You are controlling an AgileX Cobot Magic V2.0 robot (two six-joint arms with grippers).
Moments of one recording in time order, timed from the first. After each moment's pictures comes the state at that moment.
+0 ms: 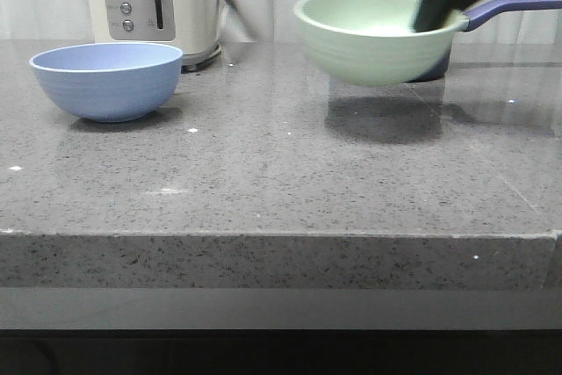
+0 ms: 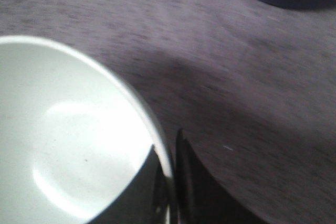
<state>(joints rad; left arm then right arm) -0.29 0.63 -0.75 -0.18 0.63 0.14 0.23 1.75 -1.60 0.28 0.96 -0.16</state>
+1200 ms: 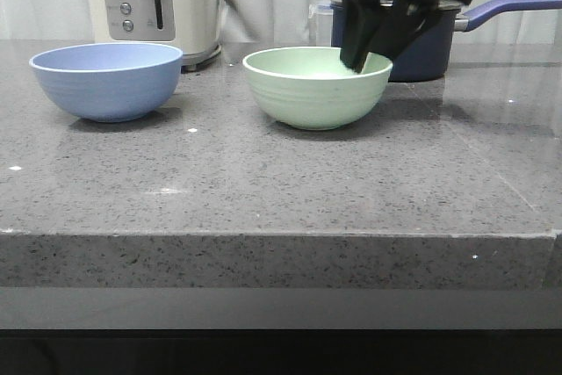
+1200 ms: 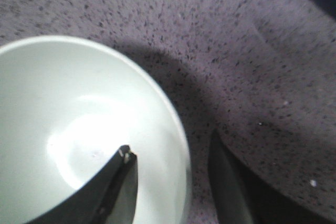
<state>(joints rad) -0.29 0.63 -0.75 -0.18 0.63 0.14 0.34 1.87 -1.71 0.18 0.96 -0.07</state>
